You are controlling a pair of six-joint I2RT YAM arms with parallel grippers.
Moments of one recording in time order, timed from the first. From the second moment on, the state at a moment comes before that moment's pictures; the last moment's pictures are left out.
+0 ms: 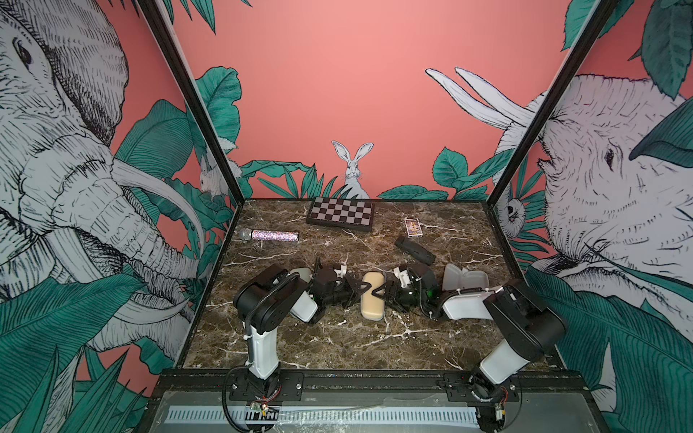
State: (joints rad) left arm -0.63 1.88 0.49 1.00 0.53 -1.43; right arm 0.61 1.64 0.52 0.49 -0.59 1.08
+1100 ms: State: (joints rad) left arm -0.50 1.57 0.61 0.73 0.72 -1.26; right arm 0.63 1.50 0.76 0.32 -0.74 1.13
